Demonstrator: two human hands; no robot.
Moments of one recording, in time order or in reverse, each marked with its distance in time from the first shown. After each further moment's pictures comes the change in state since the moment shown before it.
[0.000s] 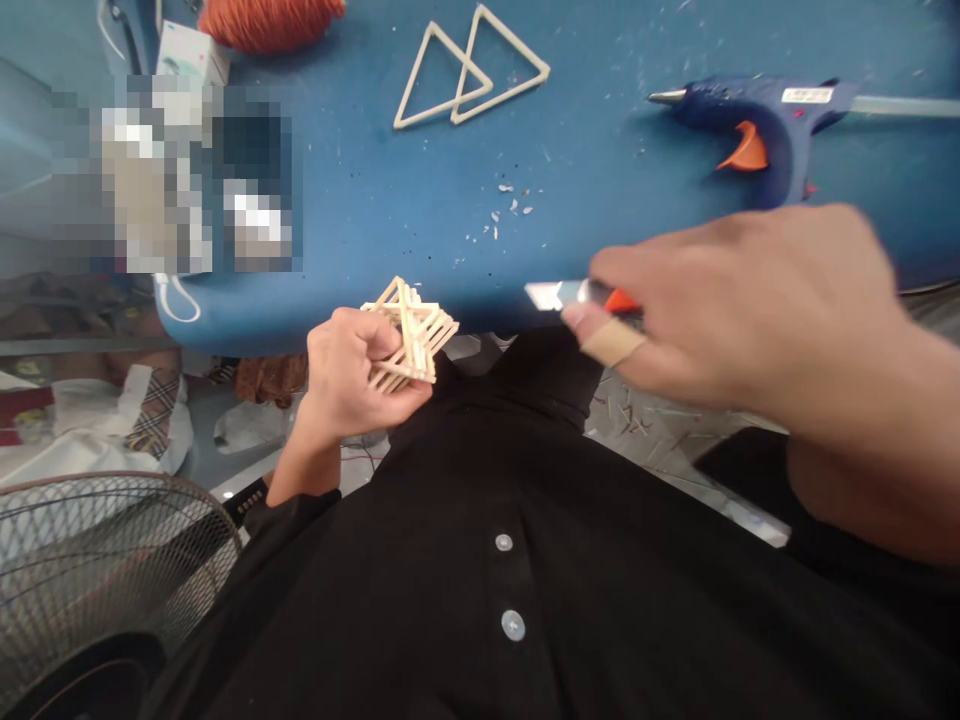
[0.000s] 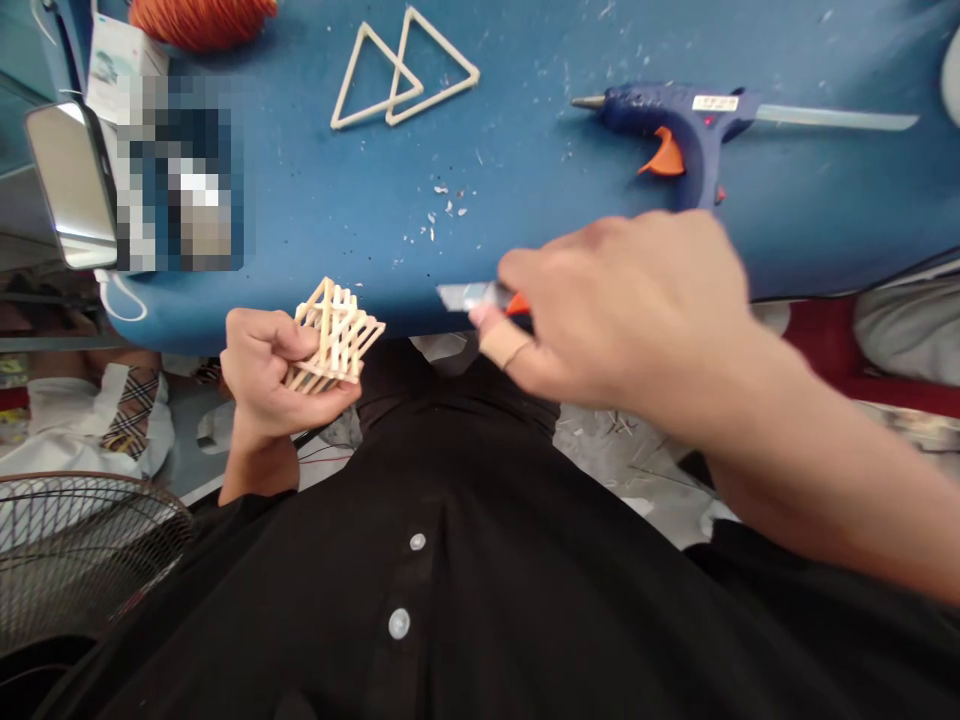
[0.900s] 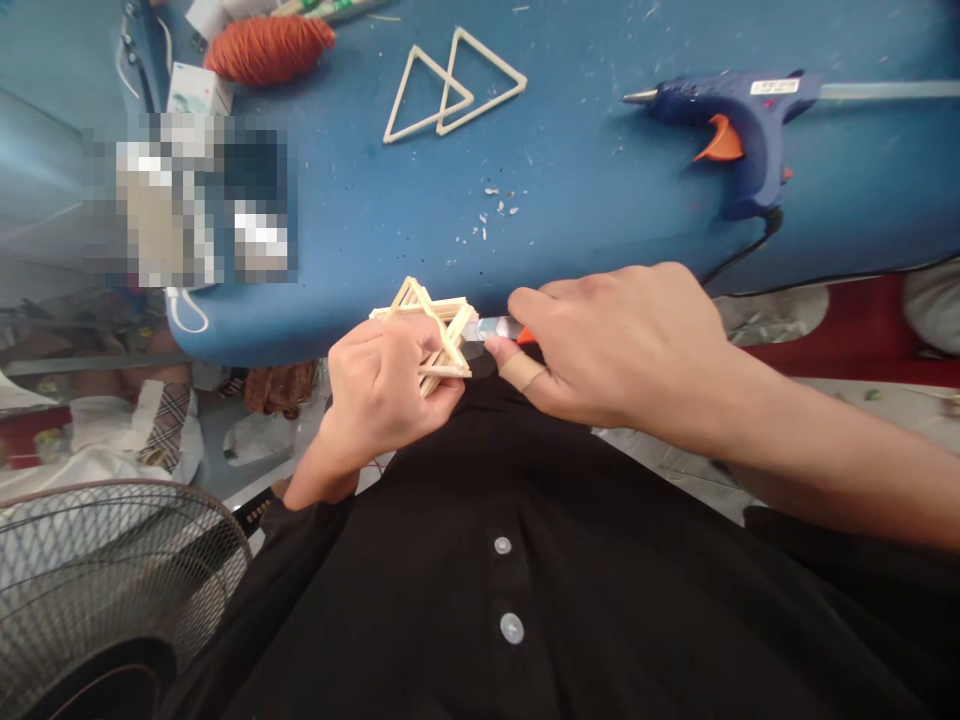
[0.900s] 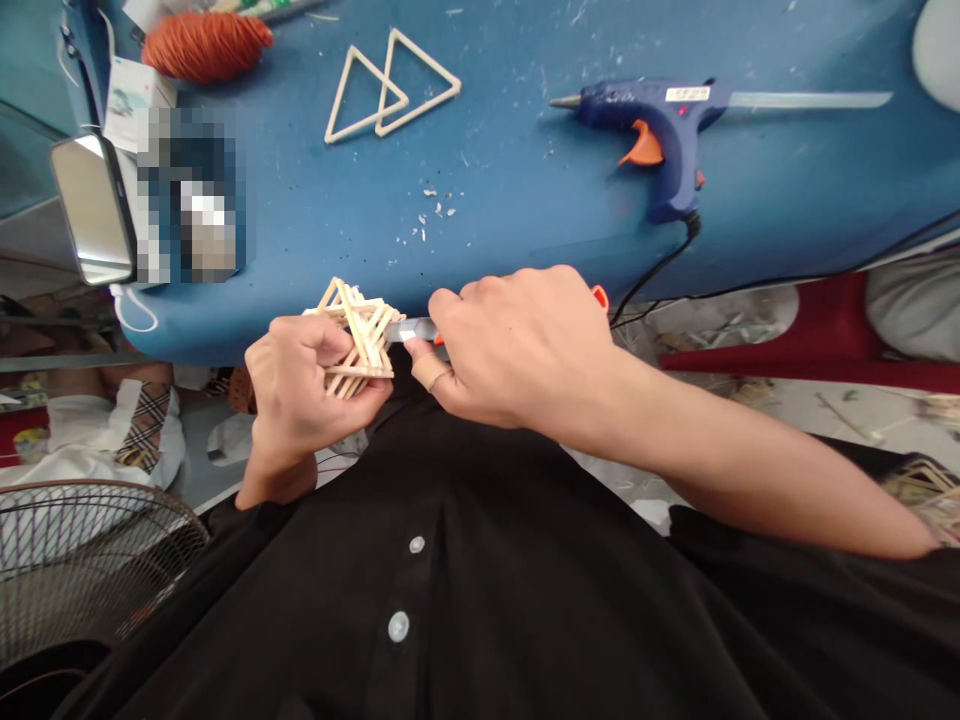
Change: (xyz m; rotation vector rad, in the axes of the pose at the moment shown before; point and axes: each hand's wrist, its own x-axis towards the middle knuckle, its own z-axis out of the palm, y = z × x) left_hand 0.019 0.048 0.012 0.146 0.130 0.196; right_hand -0.003 -0.041 0.007 0.188 -0.026 -0.122
